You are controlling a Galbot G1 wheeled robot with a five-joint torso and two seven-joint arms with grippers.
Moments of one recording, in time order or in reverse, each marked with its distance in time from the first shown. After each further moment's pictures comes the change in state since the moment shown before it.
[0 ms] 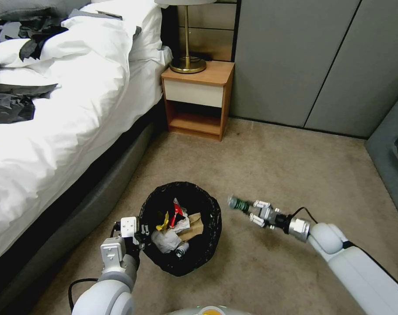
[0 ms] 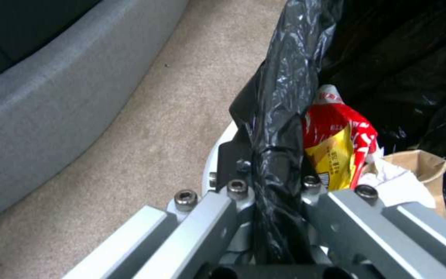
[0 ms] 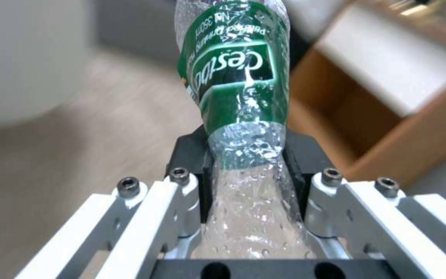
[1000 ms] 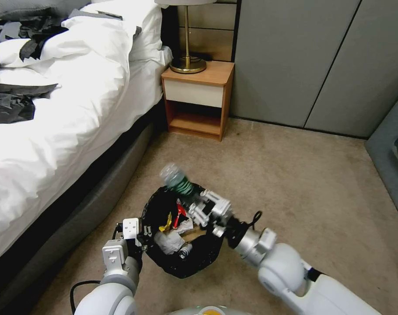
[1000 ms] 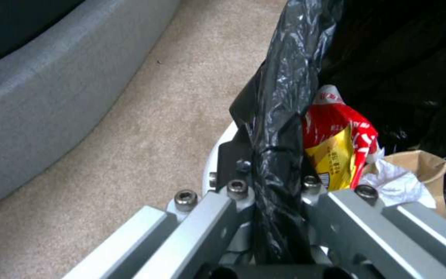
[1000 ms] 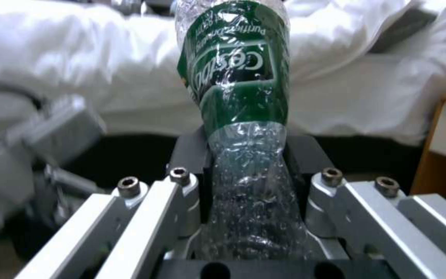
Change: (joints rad) left arm 0.010 -0.028 0.029 -0.005 0.024 -0.004 -0.001; right arm -0.075 0.010 -0.489 0.601 0.249 -0.279 0.434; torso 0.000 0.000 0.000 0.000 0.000
